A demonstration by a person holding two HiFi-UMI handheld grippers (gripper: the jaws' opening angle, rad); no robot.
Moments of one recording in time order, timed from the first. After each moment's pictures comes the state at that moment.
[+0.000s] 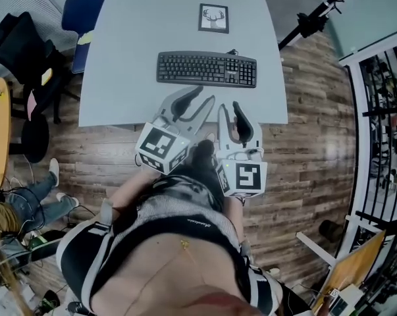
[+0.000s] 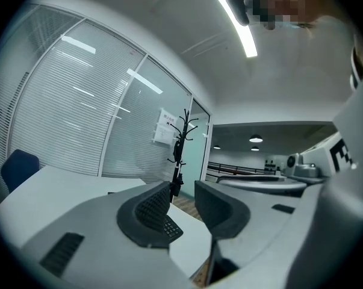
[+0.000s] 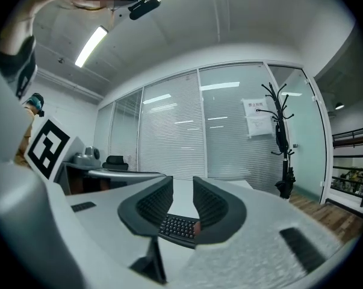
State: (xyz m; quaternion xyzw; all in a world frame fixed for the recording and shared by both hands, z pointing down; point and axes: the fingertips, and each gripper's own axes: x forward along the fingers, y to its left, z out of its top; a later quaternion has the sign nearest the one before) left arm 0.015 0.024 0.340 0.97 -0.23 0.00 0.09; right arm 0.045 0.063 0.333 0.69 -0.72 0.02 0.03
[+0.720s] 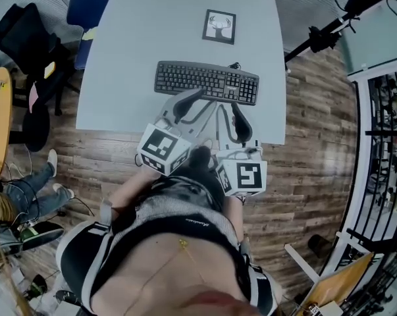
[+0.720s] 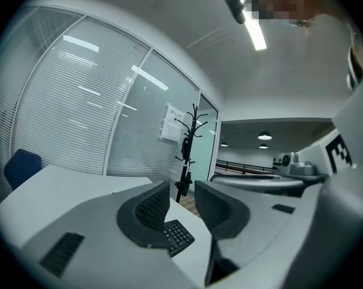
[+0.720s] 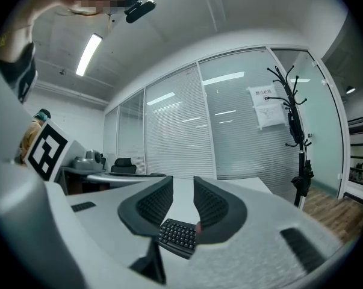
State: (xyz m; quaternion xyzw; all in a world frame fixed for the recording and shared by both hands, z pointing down) left arm 0.063 -0.033 0.348 0.96 -0.25 0.01 0.10; right arm 0.089 -0.004 0.339 0.65 -0.76 0.05 0.01
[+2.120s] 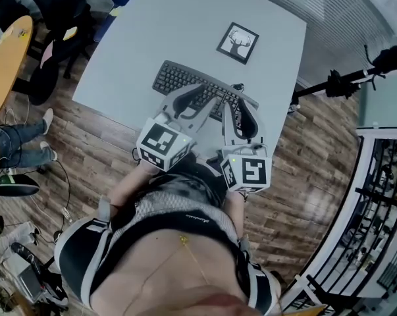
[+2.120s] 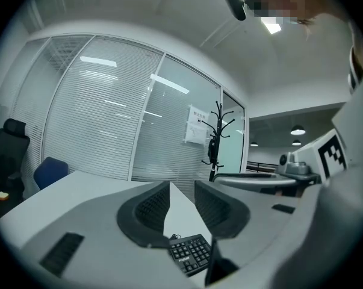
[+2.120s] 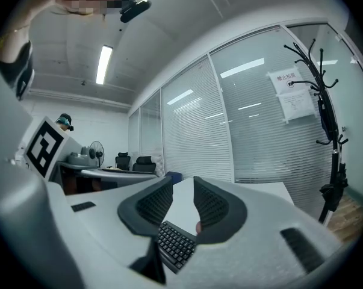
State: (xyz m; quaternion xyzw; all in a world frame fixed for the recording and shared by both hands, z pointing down) left arm 0.102 -0.092 0.347 0.91 -0.40 0.01 0.10; right arm 0.151 -0.075 0.341 0.54 -0.84 0.05 0.02
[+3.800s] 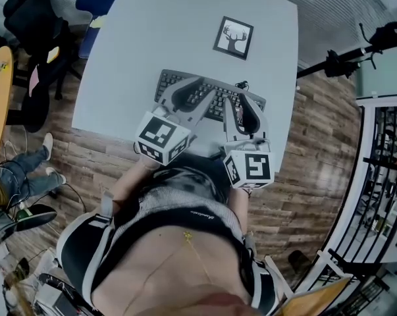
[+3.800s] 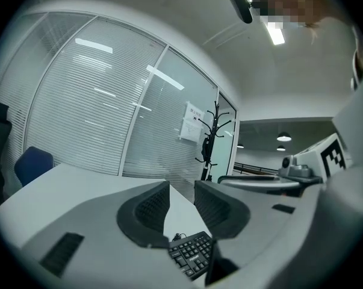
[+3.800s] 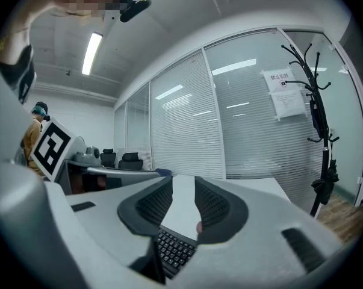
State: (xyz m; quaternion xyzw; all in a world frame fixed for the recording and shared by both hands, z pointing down) left arm 0.070 -0.148 0.365 0.94 -0.32 0.01 0.13; right arm 0.118 -0.117 0.358 0.59 -0.80 0.06 0.04
